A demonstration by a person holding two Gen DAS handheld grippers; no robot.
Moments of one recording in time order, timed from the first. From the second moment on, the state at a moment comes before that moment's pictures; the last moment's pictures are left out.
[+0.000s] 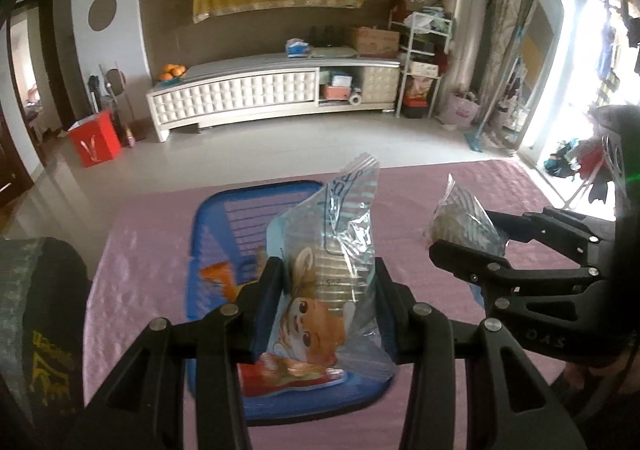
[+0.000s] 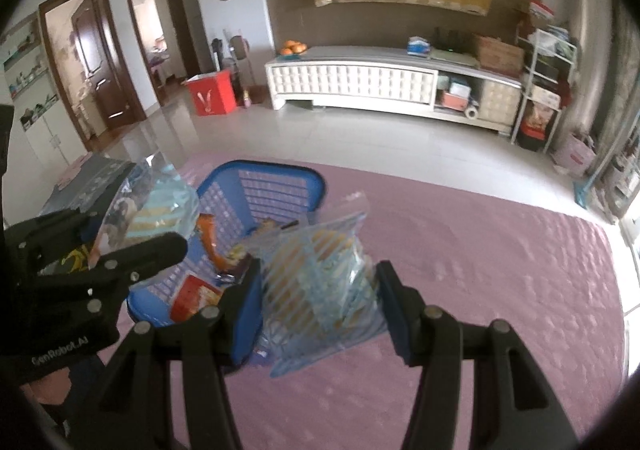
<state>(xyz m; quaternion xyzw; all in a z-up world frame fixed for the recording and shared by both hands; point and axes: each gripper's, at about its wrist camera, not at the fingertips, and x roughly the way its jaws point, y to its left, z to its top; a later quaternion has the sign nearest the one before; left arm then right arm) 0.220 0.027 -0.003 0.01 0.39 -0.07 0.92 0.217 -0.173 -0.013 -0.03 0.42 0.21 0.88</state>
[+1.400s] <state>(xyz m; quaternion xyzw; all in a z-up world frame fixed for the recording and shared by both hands) 0.248 0.108 -0.043 0.00 0.43 -0.02 0.90 0.247 -0.105 -0.033 -0.06 0.44 0.24 0.86</state>
